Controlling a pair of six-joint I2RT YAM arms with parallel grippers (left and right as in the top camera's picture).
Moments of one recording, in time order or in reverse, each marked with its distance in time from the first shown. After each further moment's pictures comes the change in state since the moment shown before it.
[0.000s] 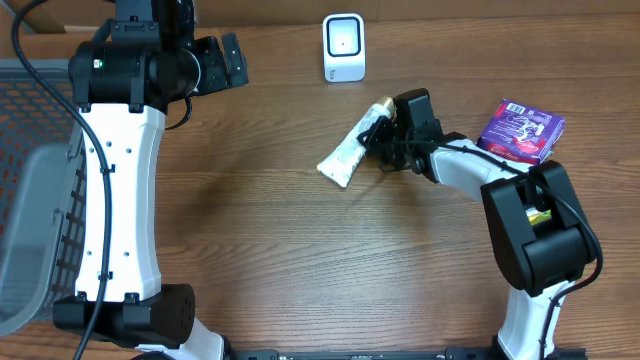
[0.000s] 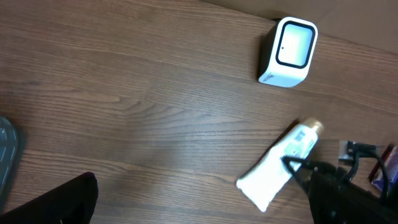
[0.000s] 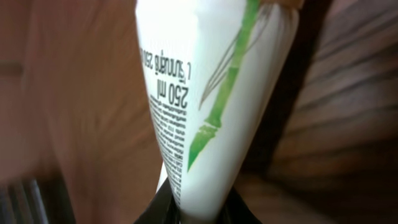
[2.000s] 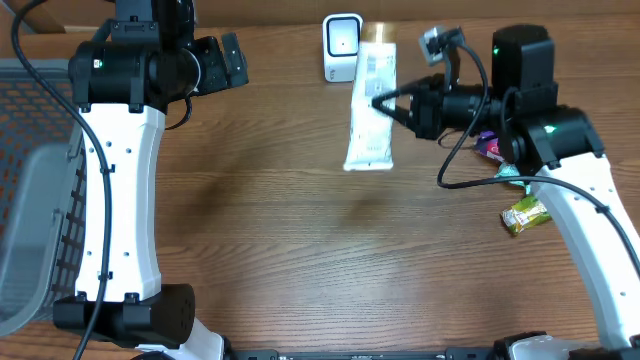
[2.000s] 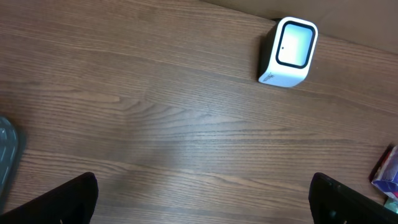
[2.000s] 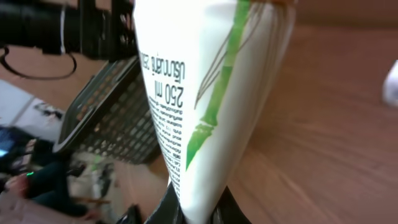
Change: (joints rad) left arm 0.000 0.000 0.000 0.000 0.000 0.000; right arm -0.119 -0.566 0.265 -0.488 -0.519 -0.700
